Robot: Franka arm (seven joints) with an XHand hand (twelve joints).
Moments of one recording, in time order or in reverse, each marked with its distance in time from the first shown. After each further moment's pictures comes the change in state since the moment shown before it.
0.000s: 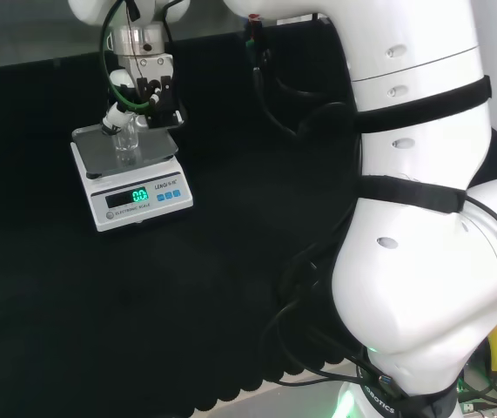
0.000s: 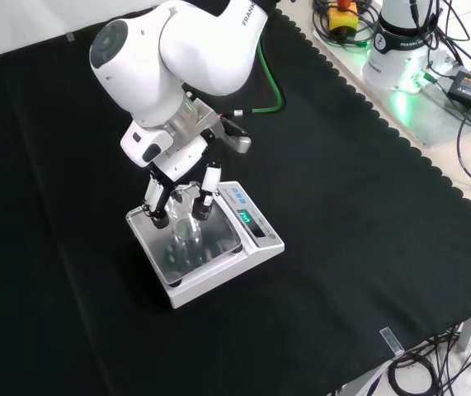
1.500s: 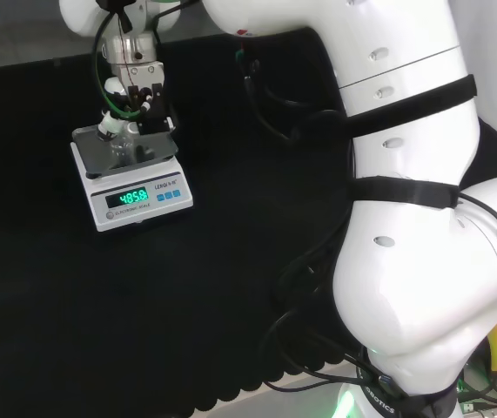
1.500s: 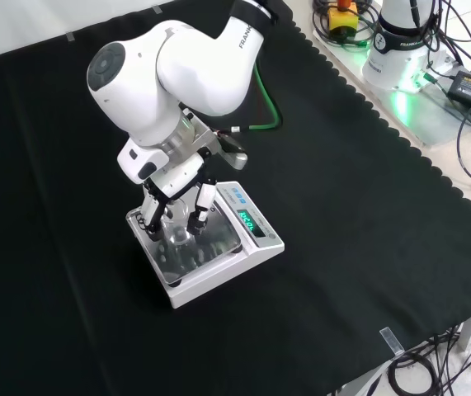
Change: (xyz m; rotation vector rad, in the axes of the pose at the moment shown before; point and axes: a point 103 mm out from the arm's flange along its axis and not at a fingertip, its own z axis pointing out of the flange) arm 0.006 0.022 0.014 0.005 -0.016 0.042
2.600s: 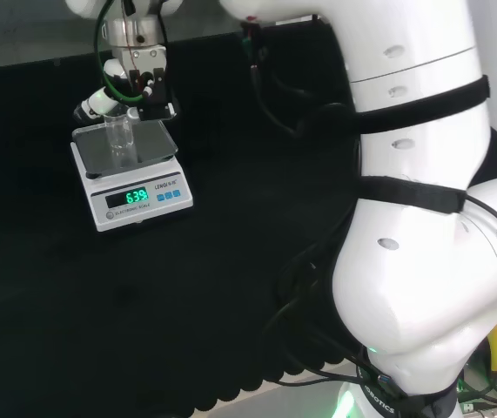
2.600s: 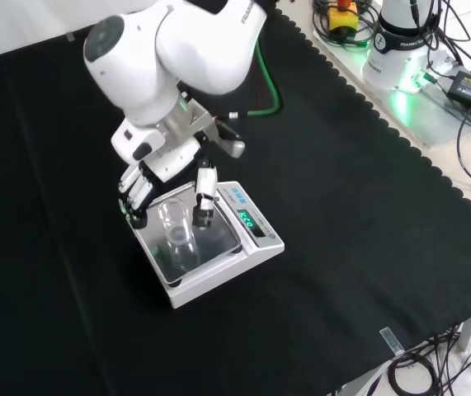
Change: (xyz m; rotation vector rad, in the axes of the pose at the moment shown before) arm -0.003 -0.014 -0.033 -0.063 0.015 -0.009
